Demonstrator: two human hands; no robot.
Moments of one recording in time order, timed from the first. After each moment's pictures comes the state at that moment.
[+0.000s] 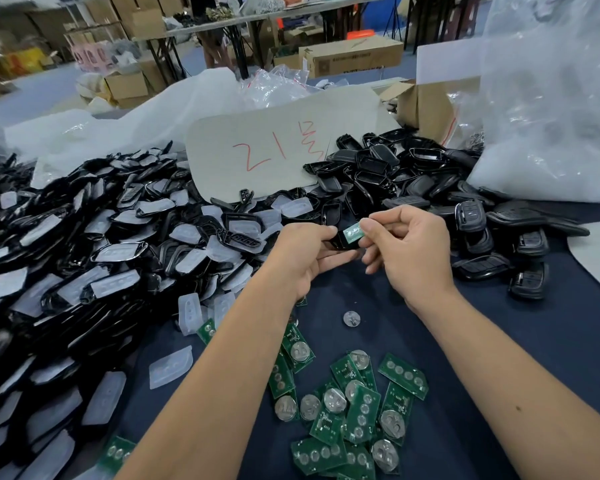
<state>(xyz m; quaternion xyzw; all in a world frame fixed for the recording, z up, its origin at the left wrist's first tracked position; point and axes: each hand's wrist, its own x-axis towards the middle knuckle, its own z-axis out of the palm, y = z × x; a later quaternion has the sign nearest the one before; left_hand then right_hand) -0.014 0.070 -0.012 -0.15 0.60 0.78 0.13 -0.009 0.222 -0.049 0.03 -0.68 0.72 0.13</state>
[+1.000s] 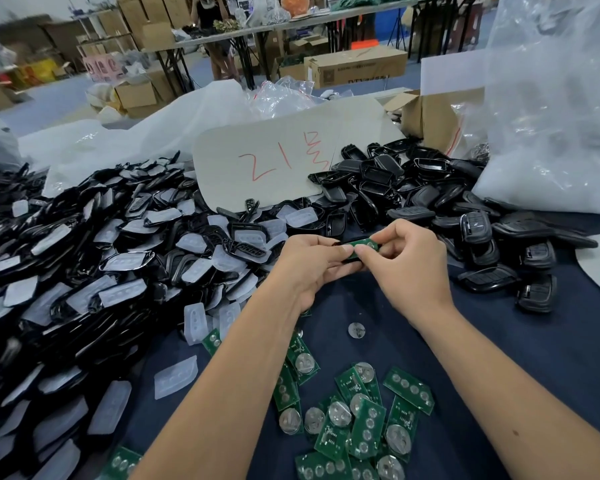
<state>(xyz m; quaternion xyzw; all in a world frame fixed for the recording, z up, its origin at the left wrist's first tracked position) -0.014 0.069 -0.019 -0.13 0.61 0.77 0.12 0.000 0.217 -0.041 -0.02 -0.83 0.54 0.17</state>
